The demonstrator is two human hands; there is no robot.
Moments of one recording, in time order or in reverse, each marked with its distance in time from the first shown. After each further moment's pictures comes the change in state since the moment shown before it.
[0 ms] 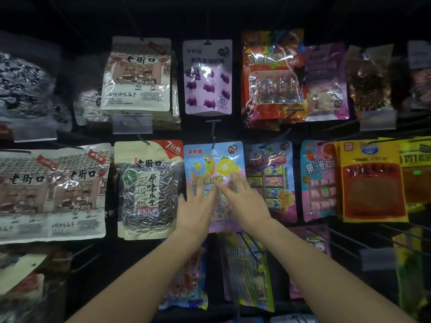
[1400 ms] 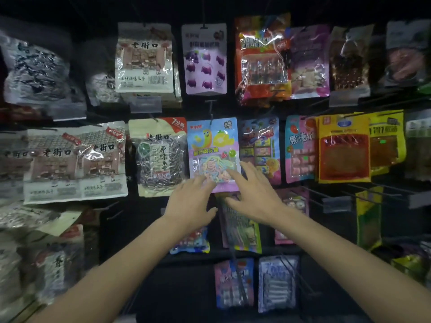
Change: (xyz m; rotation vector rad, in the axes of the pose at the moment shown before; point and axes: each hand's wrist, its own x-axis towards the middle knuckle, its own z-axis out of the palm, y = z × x) left_hand -0.133 -0.015 -0.081 -0.176 -0.021 0.213; right_hand -0.130 -0.038 -0.111 0.290 -0.161 0.096
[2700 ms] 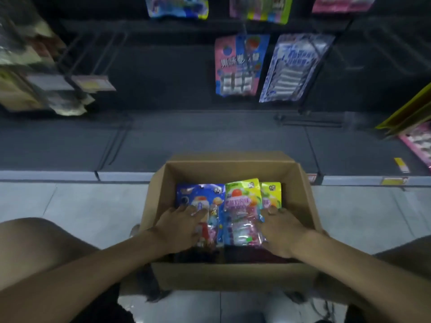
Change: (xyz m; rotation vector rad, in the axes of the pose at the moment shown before) left_hand -0.441 0.130 0.283 -0.295 -1.136 0.126; right_hand -0.435 0.014 0.267 -0.141 -1.358 -0.198
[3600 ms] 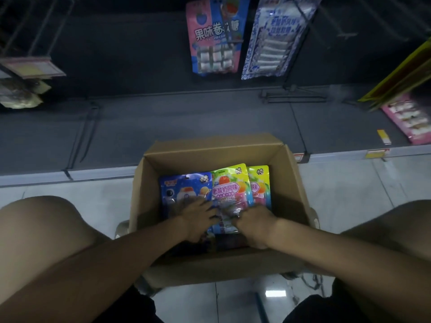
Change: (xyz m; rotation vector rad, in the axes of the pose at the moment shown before) left_hand 0.095 0.033 0.046 0.475 -0.142 0.482; right_hand 0.045 -0.022 0.022 -0.158 -0.113 -0.090
